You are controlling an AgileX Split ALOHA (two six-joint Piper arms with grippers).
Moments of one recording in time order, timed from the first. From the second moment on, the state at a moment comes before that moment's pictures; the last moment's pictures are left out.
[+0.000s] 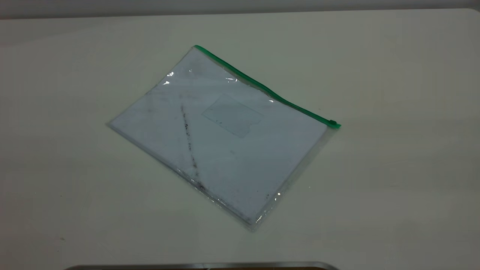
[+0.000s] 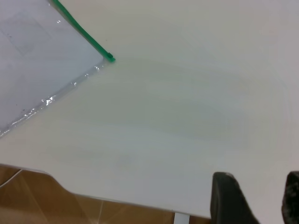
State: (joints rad) left arm 0.06 0.36 -0.66 -0.22 1.16 0.29; right arm 0.17 0.13 -0.48 -0.02 1.13 -0.02
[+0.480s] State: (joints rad) left arm 0.05 0.22 -0.49 -0.10 1.14 0.12; right arm 0.17 0.13 -0.48 -0.02 1.13 -0.02
